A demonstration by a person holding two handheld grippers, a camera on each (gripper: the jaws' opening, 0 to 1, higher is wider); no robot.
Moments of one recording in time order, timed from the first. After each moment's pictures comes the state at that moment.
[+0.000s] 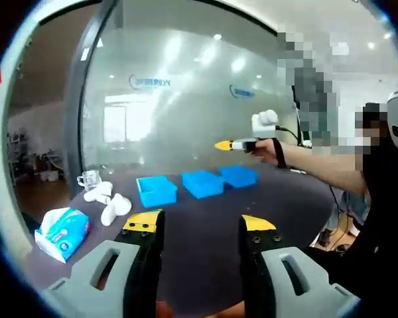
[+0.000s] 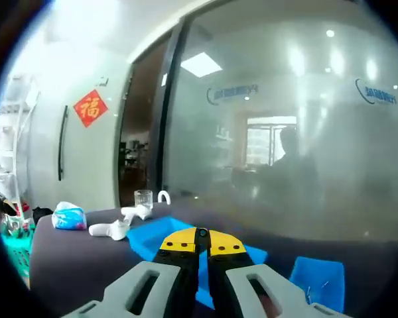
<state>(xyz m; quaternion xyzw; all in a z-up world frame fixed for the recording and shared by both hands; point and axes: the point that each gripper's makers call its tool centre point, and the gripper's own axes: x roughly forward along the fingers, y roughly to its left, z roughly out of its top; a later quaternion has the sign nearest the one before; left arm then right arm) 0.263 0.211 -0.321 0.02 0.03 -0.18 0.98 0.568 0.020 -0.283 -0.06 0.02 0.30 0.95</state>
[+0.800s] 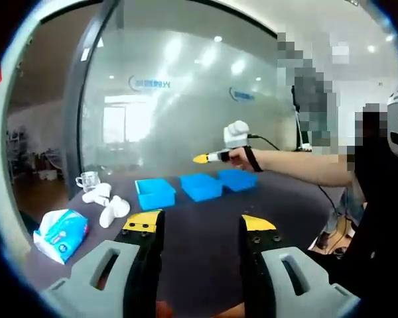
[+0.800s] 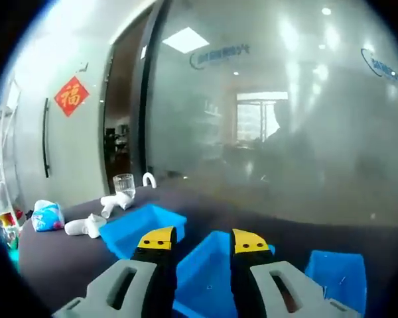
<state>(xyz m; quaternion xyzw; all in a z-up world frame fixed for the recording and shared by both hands) 0.262 0.209 -0.315 0.01 0.02 -0.19 0.98 0.616 0.039 -0.319 -0.04 0.09 0.27 0.96</state>
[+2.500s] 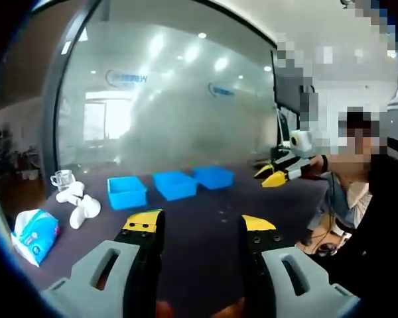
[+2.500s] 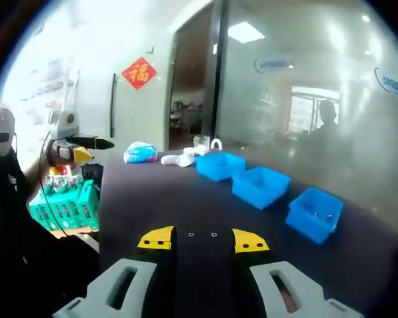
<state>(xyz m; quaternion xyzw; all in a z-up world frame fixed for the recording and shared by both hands) 0.267 0.159 -0.325 0.02 0.04 -0.26 0.97 0.362 -0.074 -0.361 -0.13 0.13 0.44 0.88</state>
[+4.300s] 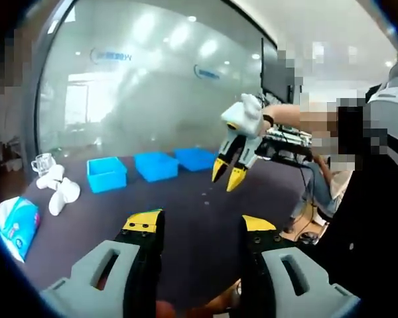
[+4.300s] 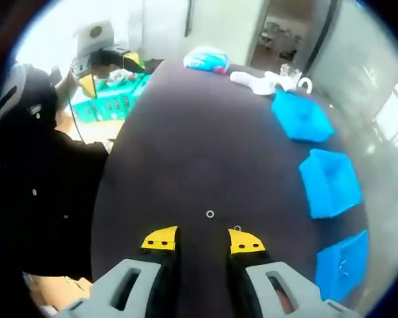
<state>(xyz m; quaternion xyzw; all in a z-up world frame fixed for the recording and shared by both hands) 0.267 0.143 -0.354 0.01 0.09 -0.31 0.94 0.383 -0.006 -0.425 -0.42 0.31 0.58 0.62</state>
